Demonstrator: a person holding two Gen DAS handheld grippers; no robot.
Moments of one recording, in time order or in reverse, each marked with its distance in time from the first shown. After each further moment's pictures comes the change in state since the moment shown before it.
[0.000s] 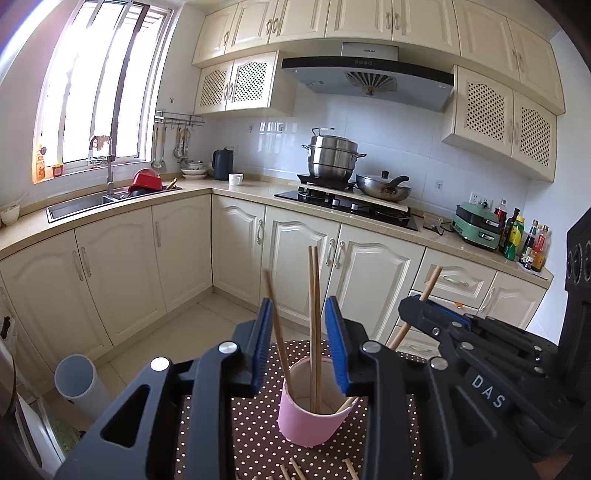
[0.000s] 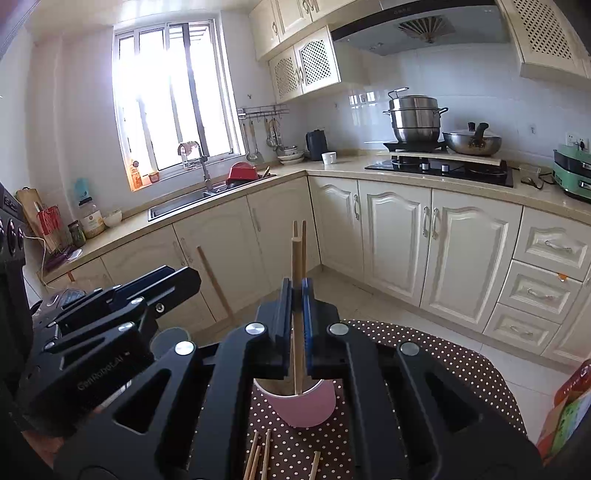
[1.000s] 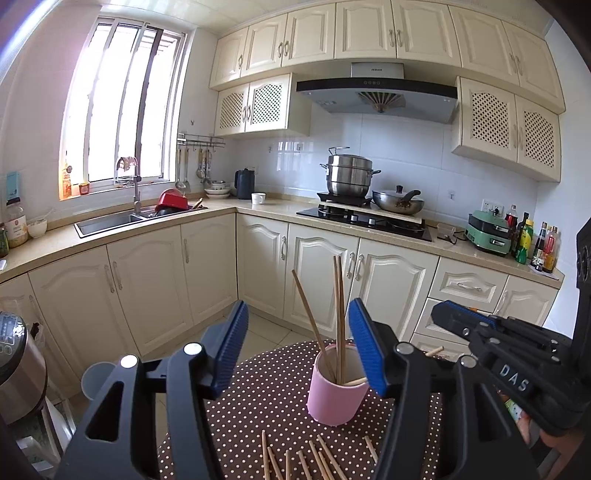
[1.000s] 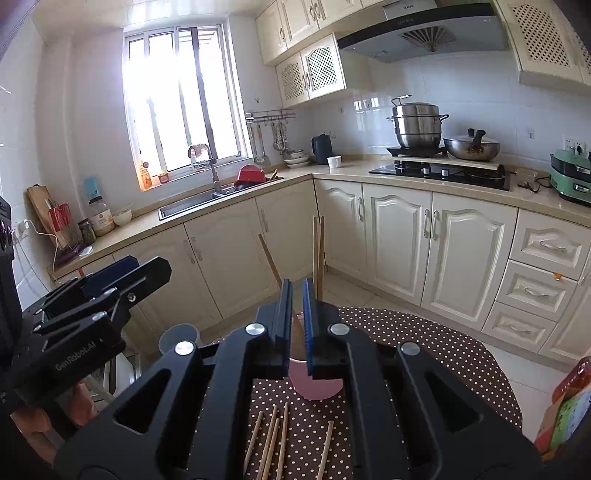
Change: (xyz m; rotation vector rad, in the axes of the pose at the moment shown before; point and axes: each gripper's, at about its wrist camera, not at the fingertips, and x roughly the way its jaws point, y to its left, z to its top) left arm -0.084 0.016 -0.007 0.023 -0.069 0.082; right arm -0.052 0.015 -0.015 -0.016 -0.020 0.012
